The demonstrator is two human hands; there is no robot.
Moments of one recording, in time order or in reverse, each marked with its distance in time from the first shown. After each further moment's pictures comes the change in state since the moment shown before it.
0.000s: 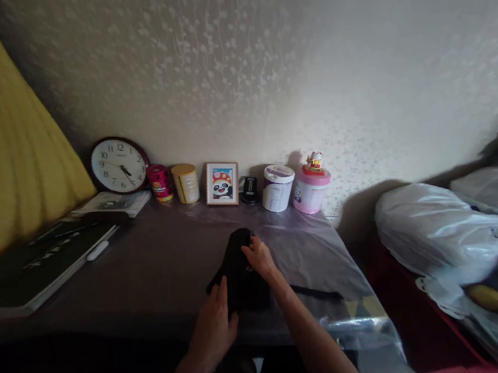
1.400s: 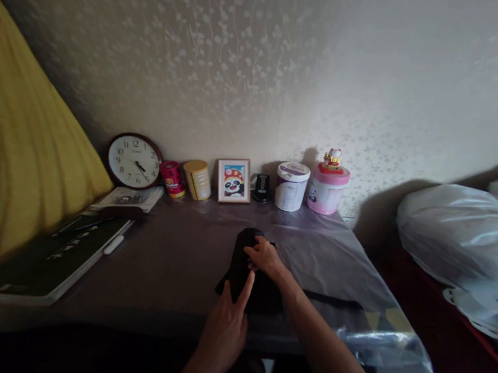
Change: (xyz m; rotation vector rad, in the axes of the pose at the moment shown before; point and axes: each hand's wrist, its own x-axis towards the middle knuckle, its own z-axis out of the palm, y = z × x) left_hand 0.001 0.002 -0.014 0.186 -0.060 0.121; right_hand -0.005 -0.035 -0.001 0.214 -0.210 0.117
